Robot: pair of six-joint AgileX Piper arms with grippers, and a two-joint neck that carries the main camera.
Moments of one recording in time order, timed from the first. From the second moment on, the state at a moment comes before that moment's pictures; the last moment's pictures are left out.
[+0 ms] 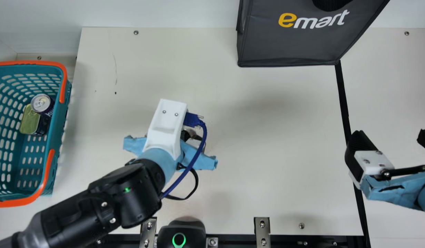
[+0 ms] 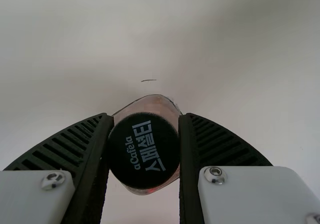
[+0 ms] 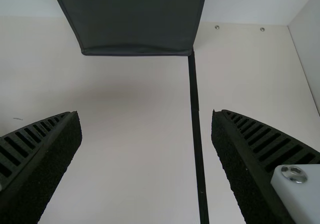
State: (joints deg) left arm -61.0 81.4 -64.7 25.4 54.4 -54.2; right arm 0.7 42.7 -69.8 -0.8 69.6 -2.3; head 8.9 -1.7
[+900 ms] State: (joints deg) left arm -53.6 74.8 -65.4 15.3 50.7 -25.1; right arm 0.7 42.7 -69.8 -0.8 69.5 -2.3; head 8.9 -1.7
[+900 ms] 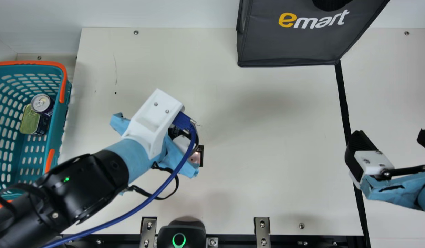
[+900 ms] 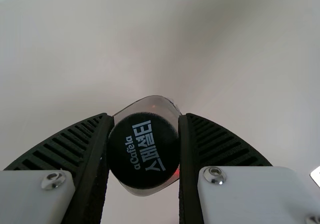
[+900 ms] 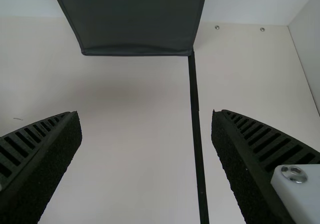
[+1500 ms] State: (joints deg) left arm -53.6 76.9 -70.9 14.5 51.0 -22.5; right arm 0.7 42.7 -69.8 -0.8 69.5 -2.3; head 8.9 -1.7
